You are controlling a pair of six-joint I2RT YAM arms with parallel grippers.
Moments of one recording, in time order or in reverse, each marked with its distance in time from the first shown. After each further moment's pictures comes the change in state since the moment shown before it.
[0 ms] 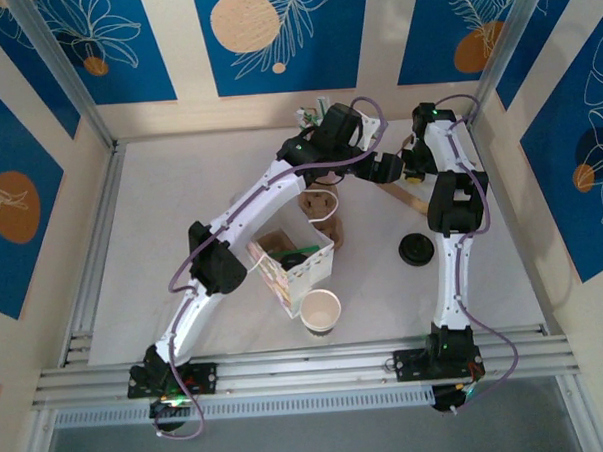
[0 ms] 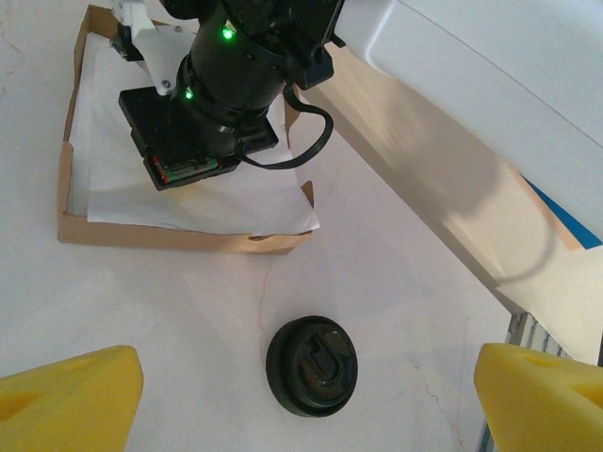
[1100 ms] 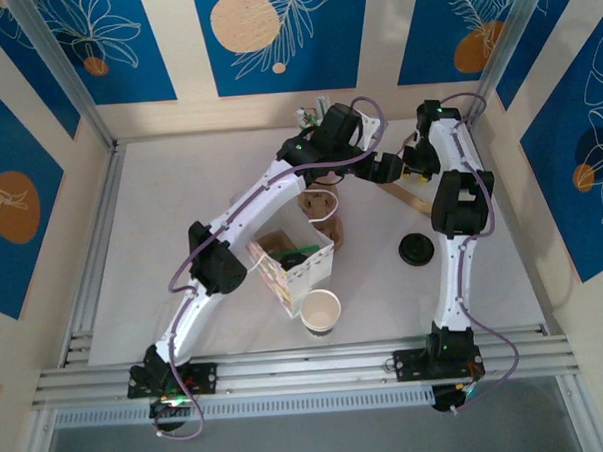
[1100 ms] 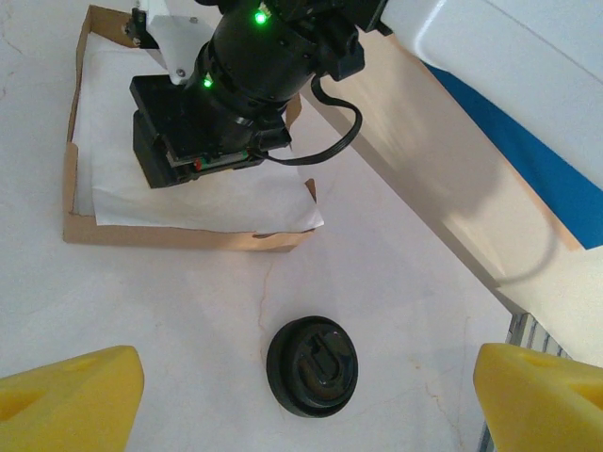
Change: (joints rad) left arm 0.000 0.000 0.000 0.000 -0.001 0.000; right arm -0.013 -0.051 -0.050 0.016 -0.037 0.026
